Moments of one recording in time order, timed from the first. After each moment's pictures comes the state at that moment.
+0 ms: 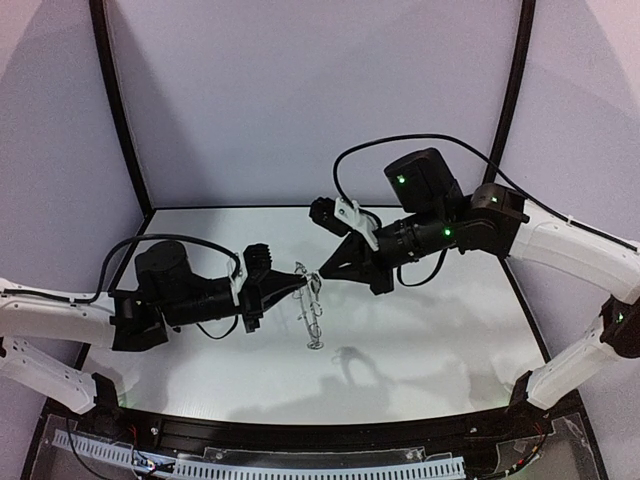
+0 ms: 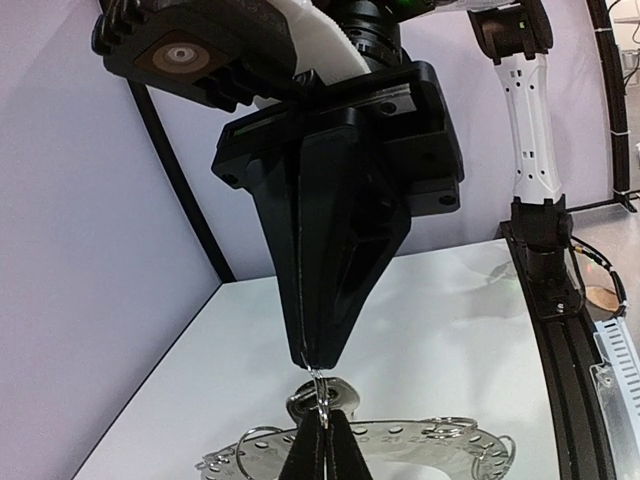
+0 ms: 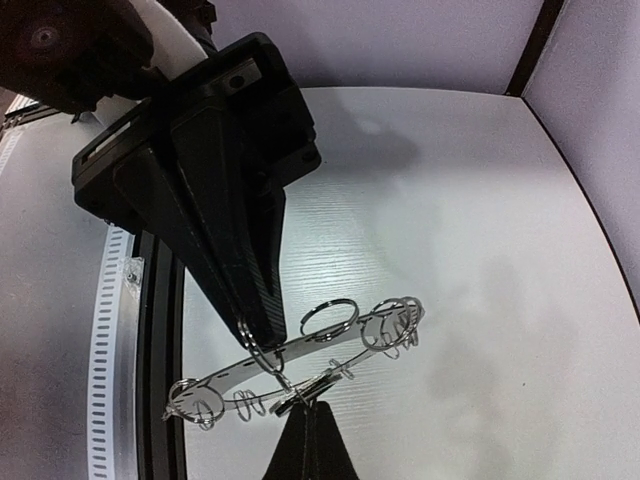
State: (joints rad) left arm -1.07 1.21 0.66 0.57 0.19 0.37; right arm 1.00 1.42 1.42 -0.62 -0.33 -0.32
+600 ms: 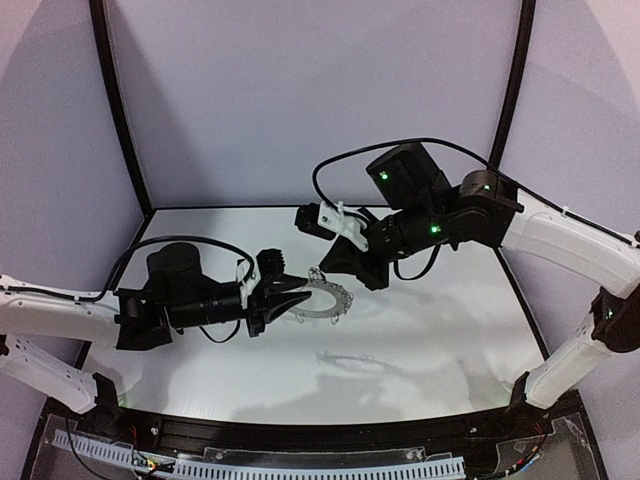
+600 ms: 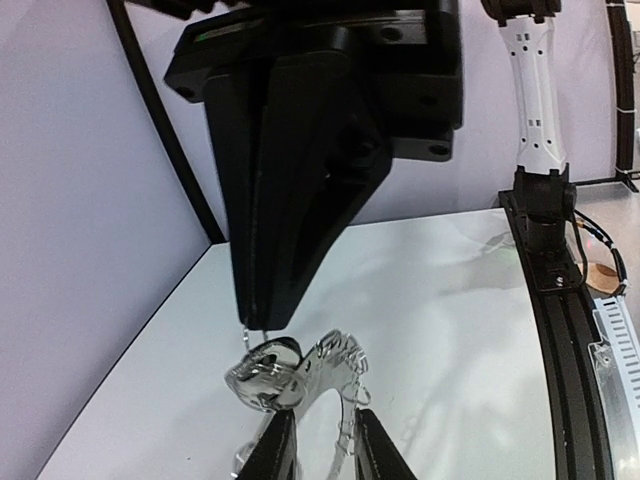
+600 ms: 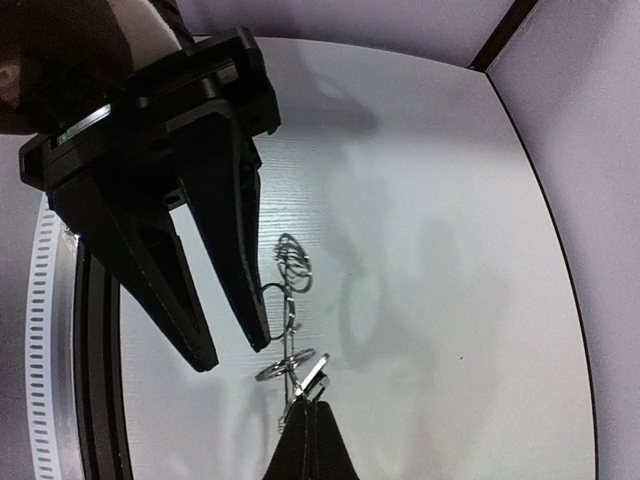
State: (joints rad) left arm -1.08 1.24 0.69 0.48 0.17 0.35; right arm 1.07 1.49 1.55 -0.75 -0.13 -0.43
